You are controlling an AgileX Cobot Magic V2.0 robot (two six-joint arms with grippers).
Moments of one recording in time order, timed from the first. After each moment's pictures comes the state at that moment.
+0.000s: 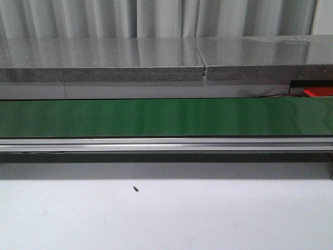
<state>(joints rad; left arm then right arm) 0.39 2.06 -1.82 -0.13 1.14 -0.46 0.06 0.58 -0.58 0.13 0.73 -0.25</state>
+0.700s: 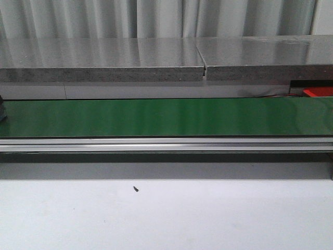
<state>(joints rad) 0.39 2.25 -1.98 -0.15 1.15 -0.56 0.06 0.58 -0.58 0.13 0.73 -0.25</state>
